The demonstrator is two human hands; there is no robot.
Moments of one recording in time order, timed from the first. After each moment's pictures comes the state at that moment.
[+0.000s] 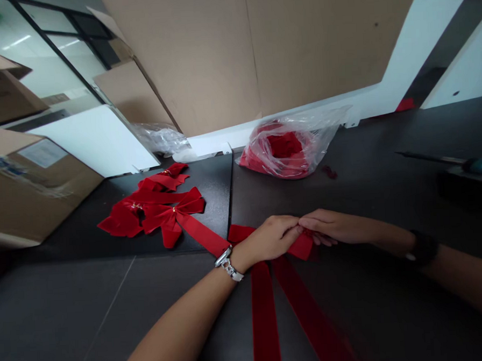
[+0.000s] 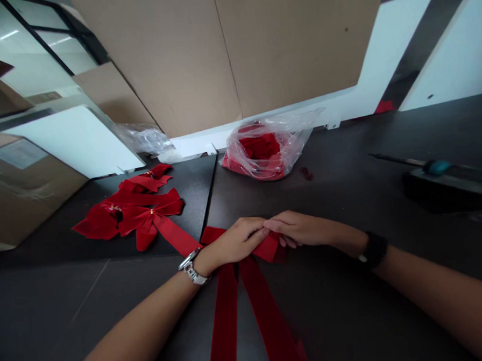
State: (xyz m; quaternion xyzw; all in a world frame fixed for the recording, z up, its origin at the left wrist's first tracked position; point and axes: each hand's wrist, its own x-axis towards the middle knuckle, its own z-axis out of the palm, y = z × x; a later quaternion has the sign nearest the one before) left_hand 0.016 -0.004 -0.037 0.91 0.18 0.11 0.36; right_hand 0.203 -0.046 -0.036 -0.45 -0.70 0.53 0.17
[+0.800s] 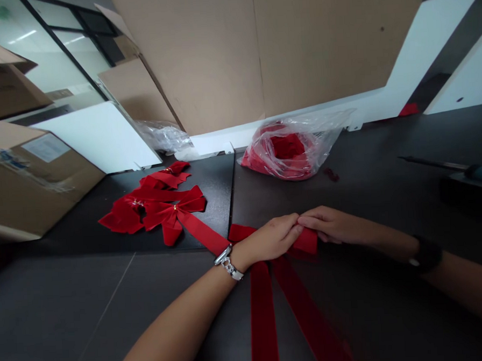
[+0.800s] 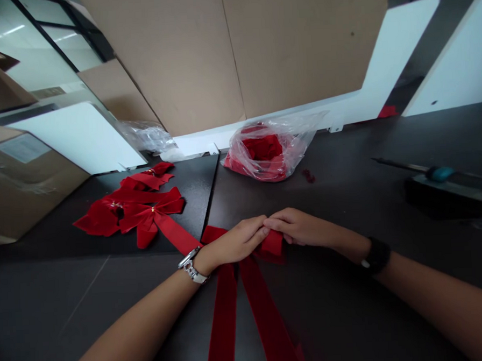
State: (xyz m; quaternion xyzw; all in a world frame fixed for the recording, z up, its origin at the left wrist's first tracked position) left_hand 0.016 -0.002 -0.040 0.91 0.21 0.10 0.35; right_hand 0.200 -0.044 -0.033 -0.53 -0.66 0.50 0.18
